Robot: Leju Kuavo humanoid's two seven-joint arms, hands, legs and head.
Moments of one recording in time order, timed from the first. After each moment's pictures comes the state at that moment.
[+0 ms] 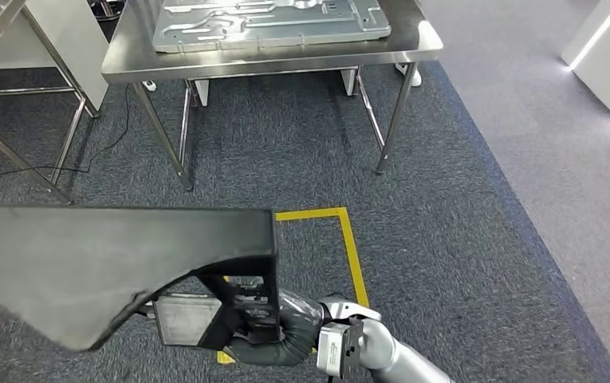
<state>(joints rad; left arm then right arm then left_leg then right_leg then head) -0.05 0.00 1.44 -0.27 -1.04 -0.13 -0.28 -0.29 -0.03 0.74 -1.53 0.16 0.33 -0.67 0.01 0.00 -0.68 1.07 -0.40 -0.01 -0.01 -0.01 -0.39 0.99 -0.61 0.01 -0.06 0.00</state>
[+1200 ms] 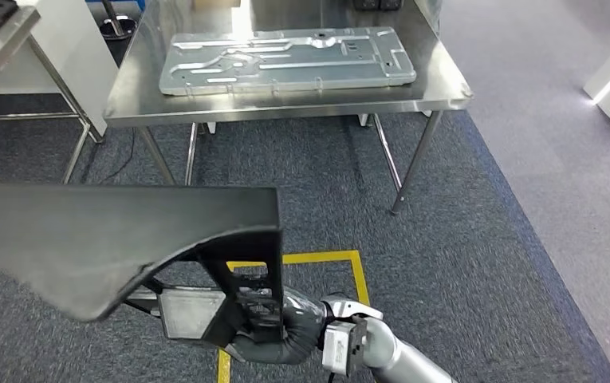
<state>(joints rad) -0.06 0.00 1.44 -0.27 -1.04 -0.12 -0.29 -0.32 -0.03 0.74 -1.51 0.15 0.33 -0.69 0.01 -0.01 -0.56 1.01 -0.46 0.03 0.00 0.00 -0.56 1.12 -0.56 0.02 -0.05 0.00</state>
